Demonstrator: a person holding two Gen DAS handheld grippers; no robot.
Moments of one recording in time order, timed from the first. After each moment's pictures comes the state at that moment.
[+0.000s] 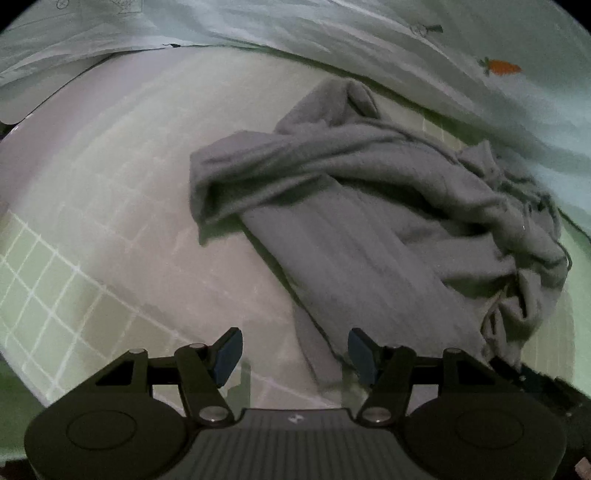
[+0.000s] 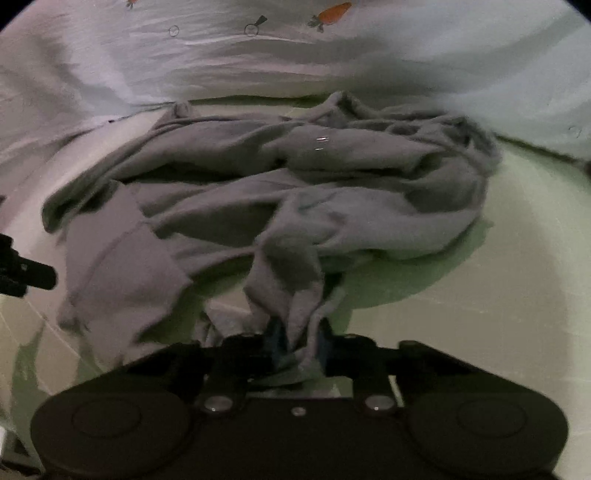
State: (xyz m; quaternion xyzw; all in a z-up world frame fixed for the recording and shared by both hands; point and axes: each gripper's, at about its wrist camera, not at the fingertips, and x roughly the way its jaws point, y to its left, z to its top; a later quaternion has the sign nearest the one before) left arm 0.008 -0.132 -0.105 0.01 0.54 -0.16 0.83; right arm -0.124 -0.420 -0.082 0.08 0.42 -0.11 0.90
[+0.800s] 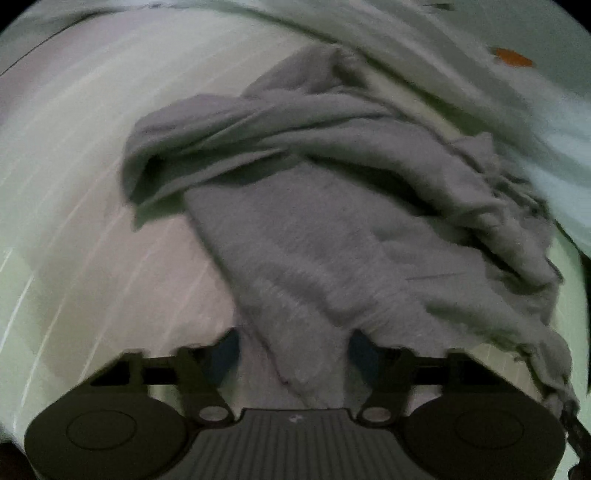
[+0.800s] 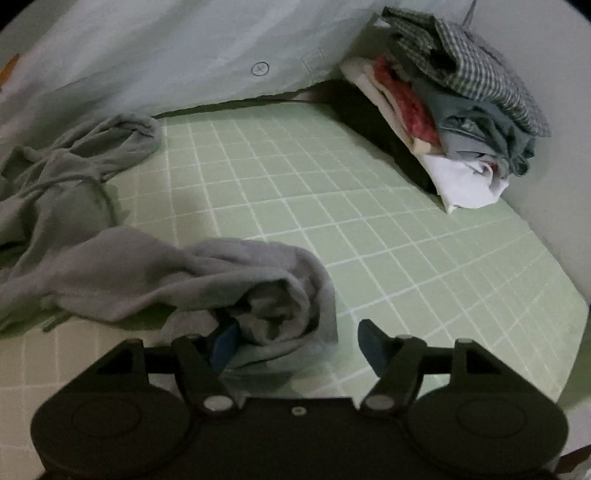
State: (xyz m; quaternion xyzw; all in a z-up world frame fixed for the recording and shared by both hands) left arm 0.049 -0.155 -0.134 -0.04 0.57 -0.20 0.80; right arm -0.202 -0.550 -0.066 0.13 0.40 -0.48 0.77
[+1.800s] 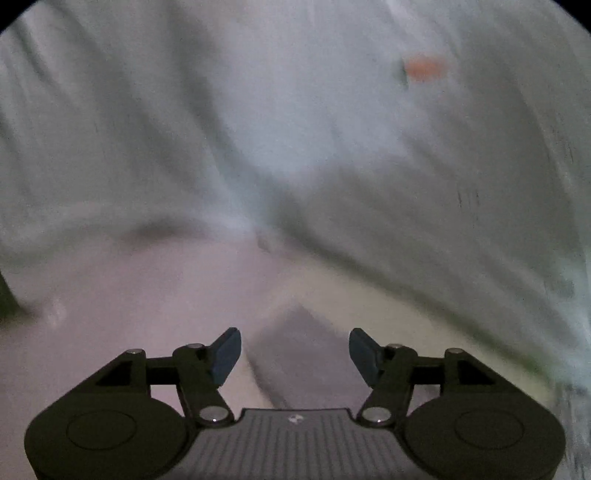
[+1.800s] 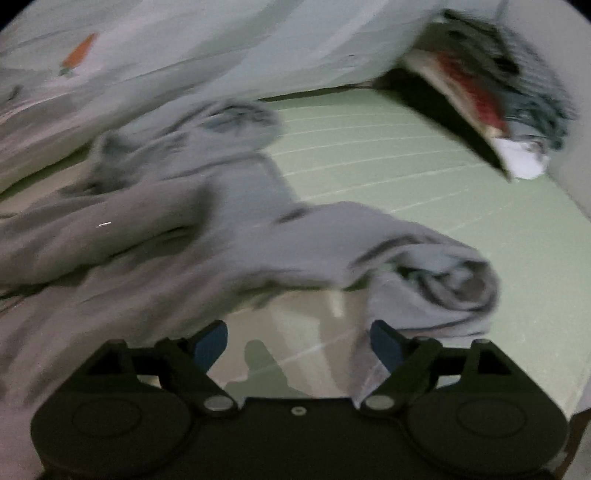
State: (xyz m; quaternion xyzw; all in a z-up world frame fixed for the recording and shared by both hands) left arm 0.269 -0.013 -0.059 -0.06 0.41 -0.13 0.90; right arm -0.099 -0.439 -0.060 0.20 0.40 -0.45 0.77
